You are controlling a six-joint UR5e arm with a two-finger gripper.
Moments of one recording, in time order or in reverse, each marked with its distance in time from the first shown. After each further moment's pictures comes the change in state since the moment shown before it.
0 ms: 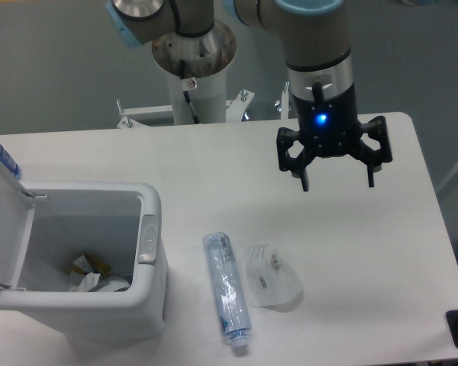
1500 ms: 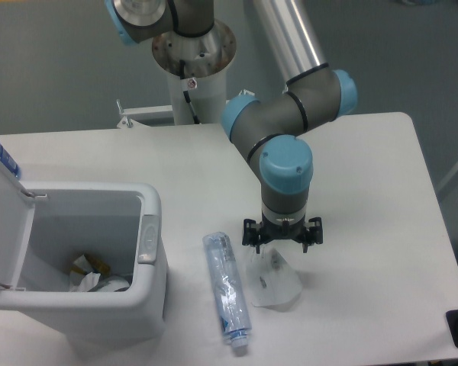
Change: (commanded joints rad) arm -0.083 -0.276 -0.184 0.138 -0.026 -0.238
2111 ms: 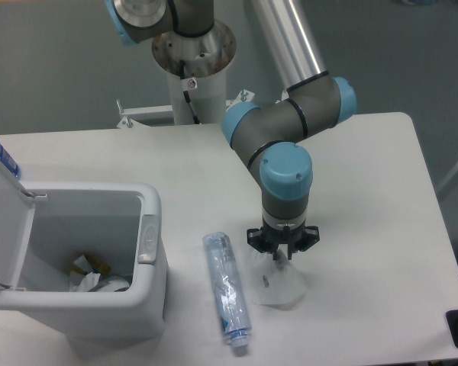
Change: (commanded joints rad) arm -0.002 -0.005 -0.006 0.000 0.003 -0.031
